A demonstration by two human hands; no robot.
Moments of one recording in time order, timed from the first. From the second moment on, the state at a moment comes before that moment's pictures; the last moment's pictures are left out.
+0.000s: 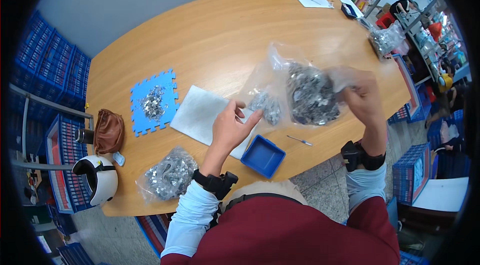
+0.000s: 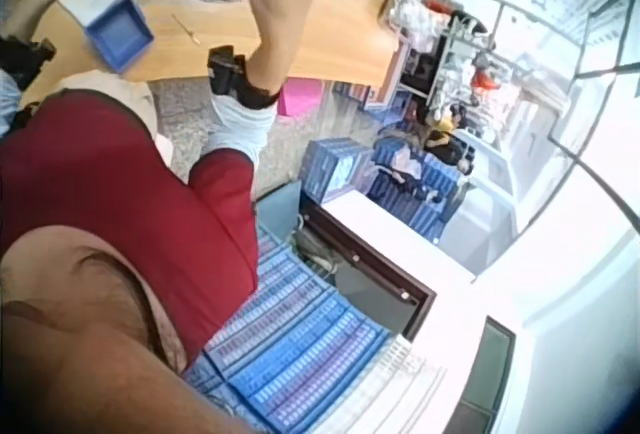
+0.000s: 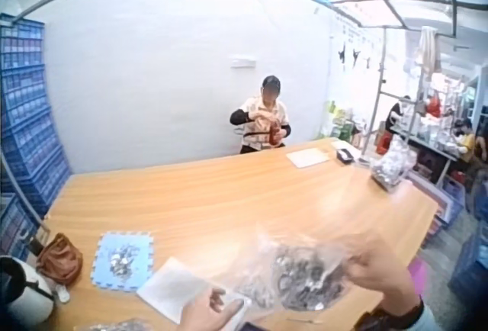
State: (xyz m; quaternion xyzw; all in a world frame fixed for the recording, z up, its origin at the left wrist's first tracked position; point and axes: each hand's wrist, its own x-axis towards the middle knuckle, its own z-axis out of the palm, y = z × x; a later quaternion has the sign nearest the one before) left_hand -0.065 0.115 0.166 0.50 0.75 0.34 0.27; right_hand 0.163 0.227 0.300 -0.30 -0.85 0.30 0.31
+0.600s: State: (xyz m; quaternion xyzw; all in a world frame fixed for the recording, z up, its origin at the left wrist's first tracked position) left_hand -0.047 0.134 0.167 0.34 0.62 0.55 0.45; right_hand 0.126 0.282 0.220 -0.19 -0.90 0.37 0.15
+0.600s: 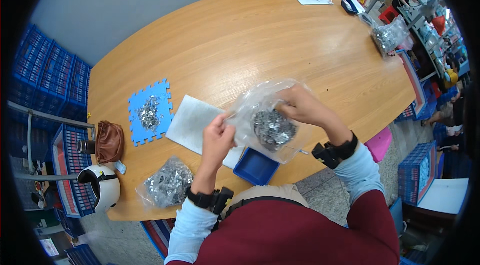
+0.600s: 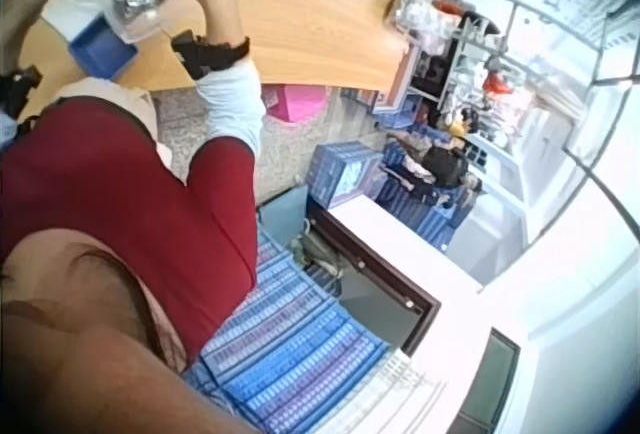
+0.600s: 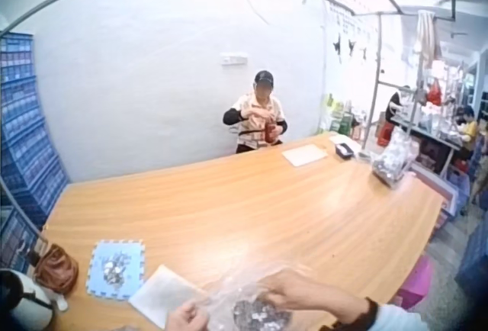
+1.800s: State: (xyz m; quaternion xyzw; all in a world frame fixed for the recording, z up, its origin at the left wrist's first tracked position) left_hand -0.063 0.082 0.188 0.23 0.55 0.64 0.48; right_hand 0.003 0.196 0.040 -0.16 -0.96 0.24 0.04
